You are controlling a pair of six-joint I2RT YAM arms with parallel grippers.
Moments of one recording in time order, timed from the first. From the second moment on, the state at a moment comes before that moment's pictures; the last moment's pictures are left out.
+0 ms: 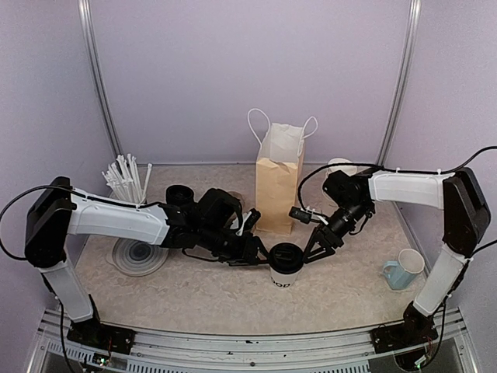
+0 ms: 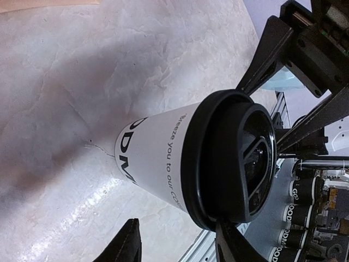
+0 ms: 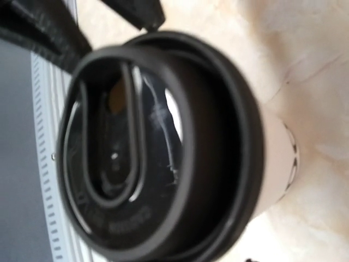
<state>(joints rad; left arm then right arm) -0.98 1.76 1.09 -0.08 0.39 -0.75 0.52 1.71 1.18 -0.94 -0.83 -0.53</state>
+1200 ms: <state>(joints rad) -0.95 1.84 1.21 -0.24 0.46 -0.77 0.47 1.80 1.22 -0.96 -0.91 -0.42</state>
